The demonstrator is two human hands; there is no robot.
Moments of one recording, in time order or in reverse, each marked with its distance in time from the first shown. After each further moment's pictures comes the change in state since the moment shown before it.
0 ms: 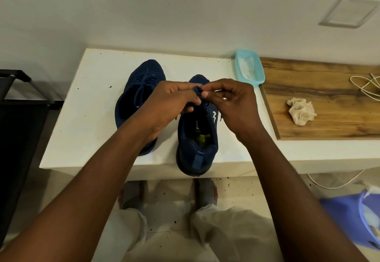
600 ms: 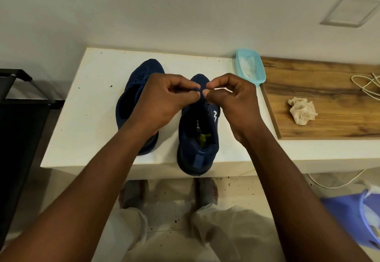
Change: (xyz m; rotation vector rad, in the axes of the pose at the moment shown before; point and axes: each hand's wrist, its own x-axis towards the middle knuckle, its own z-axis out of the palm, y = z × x) left_hand 0.002 -0.006 -0.007 0.139 0.124 0.237; right_hand 0.000 -0.007 0.003 0.238 0.023 0.118
